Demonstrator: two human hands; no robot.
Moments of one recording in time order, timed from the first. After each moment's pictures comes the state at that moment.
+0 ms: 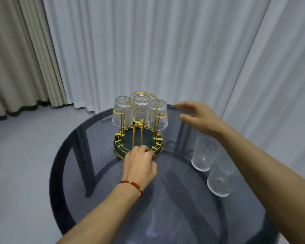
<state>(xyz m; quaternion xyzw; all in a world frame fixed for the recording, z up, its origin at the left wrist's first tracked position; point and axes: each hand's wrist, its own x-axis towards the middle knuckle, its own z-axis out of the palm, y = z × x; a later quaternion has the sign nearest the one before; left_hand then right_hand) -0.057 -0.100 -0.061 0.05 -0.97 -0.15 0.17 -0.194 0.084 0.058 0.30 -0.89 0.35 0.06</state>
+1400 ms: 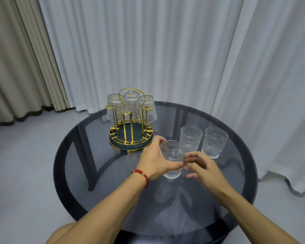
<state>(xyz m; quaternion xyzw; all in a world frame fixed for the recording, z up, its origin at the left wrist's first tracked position) -0.017 -0.021 -0.033 0.01 -0.88 -0.46 0.12 -0.048 0.177 -0.071 0.10 -0.78 0.61 -0.06</state>
